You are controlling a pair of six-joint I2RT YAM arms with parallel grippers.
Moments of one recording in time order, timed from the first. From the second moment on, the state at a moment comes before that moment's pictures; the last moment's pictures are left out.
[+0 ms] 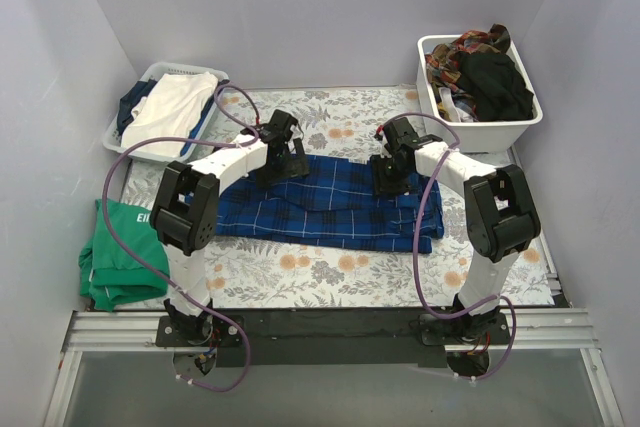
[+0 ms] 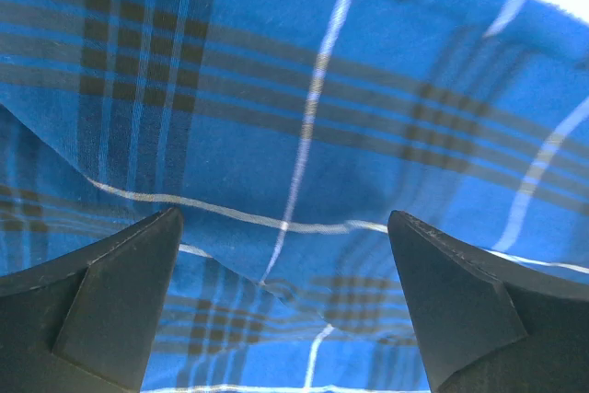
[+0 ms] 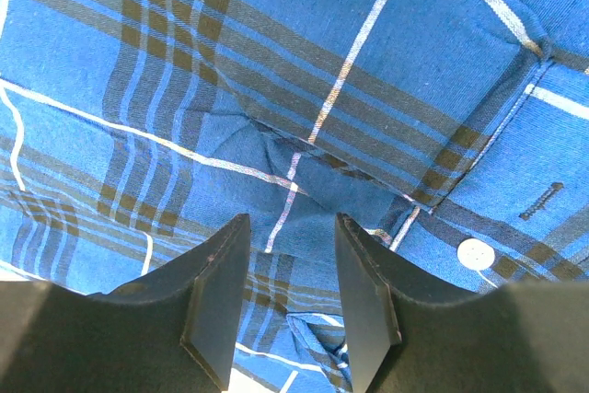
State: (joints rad) left arm -0.46 1.95 1.49 -0.68 -0.14 -0.67; right arm 0.41 1.82 1.24 -0.61 -0.15 0.23
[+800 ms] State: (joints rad) left arm -0.46 1.94 1.35 -0.58 -0.14 -0.69; right arm 0.41 1.74 1.29 -0.61 -0.12 0.23
